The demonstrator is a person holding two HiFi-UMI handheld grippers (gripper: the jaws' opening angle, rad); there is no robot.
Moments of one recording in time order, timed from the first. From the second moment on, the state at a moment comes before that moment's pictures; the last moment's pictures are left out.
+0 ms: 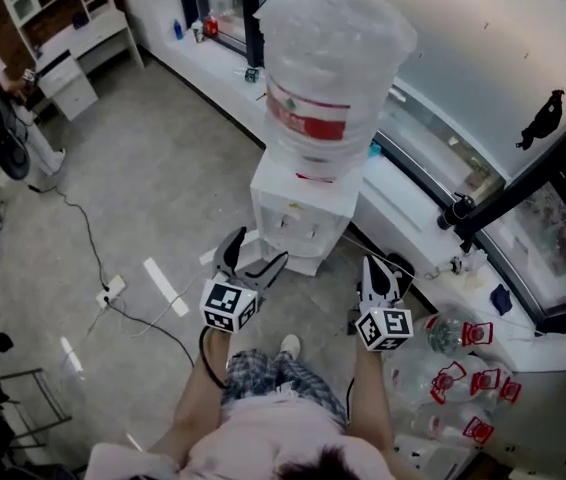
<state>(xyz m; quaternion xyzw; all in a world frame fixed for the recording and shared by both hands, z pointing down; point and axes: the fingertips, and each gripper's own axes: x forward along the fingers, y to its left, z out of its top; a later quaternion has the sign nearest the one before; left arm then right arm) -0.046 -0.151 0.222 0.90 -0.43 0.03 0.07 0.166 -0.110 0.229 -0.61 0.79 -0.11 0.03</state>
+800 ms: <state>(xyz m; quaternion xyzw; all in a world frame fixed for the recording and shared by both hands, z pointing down) -0.059 -0.196 0.241 0.90 -0.43 0.04 0.08 0.131 -0.150 0.242 -0.61 0.79 -0.11 0.01</state>
